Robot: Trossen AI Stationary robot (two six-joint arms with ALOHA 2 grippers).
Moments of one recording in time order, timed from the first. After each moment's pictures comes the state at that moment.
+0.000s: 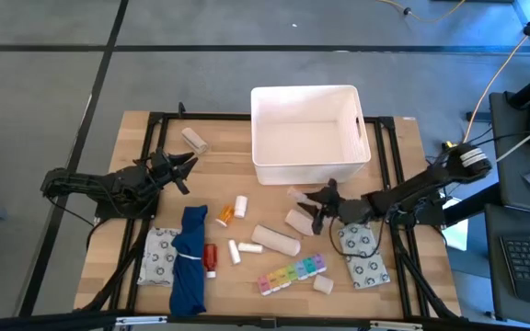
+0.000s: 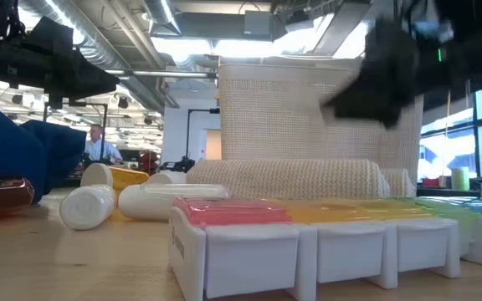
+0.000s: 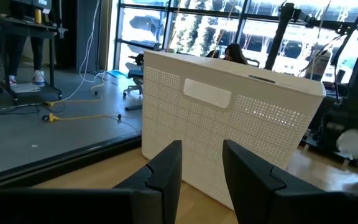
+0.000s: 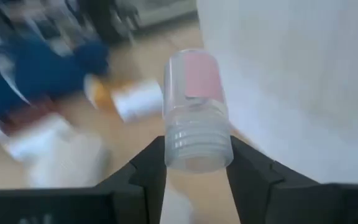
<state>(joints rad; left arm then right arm) -0.06 0.04 0.01 0.07 -0.74 -0.20 0.34 1.36 0.40 0.60 0.64 0.44</state>
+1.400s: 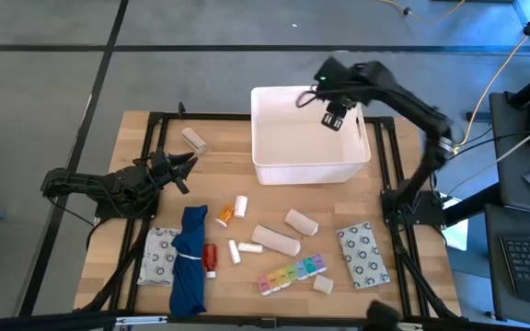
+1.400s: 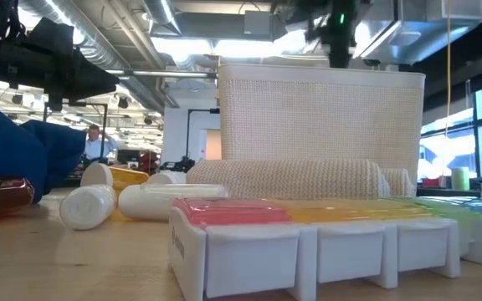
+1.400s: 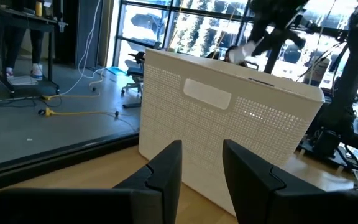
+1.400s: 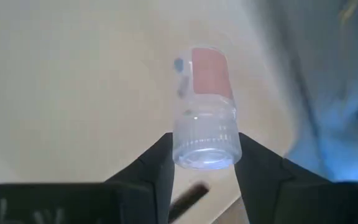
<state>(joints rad) -0.06 0.04 0.01 0.07 -0.74 -0.24 -0.60 1.75 1.94 -1.50 0.34 -0.20</state>
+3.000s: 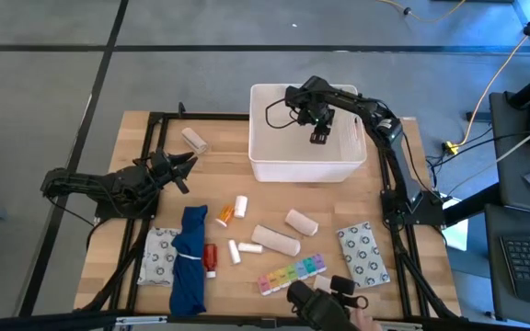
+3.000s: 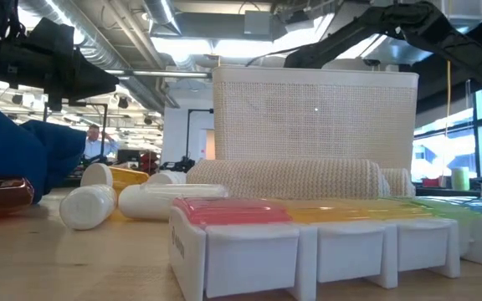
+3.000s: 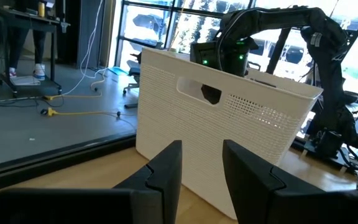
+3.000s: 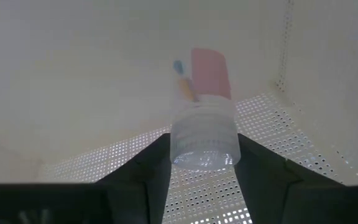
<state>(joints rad) -0.06 0.04 0.01 0.07 -0.75 -0.24 -0.69 2.24 1.94 -1.56 0.31 -0.33</state>
